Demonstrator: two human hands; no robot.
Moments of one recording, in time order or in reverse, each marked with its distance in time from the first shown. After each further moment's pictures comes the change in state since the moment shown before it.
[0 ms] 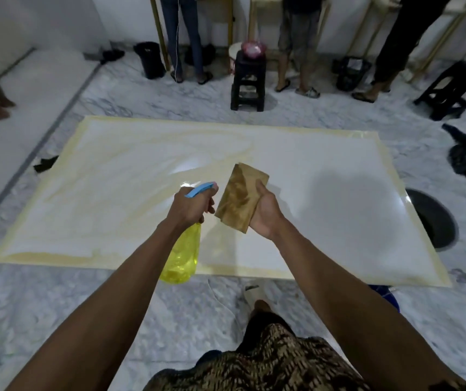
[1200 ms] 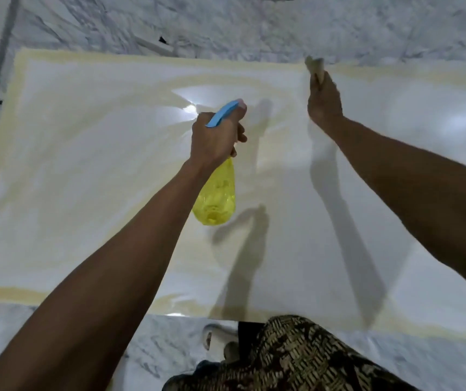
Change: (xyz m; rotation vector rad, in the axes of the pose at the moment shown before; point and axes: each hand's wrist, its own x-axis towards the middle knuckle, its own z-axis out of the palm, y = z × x) left_hand 0.293 0.045 0.039 -0.082 0.071 -0.139; right_hand 0.348 -0.179 -0.069 -1.160 0.552 -0.331
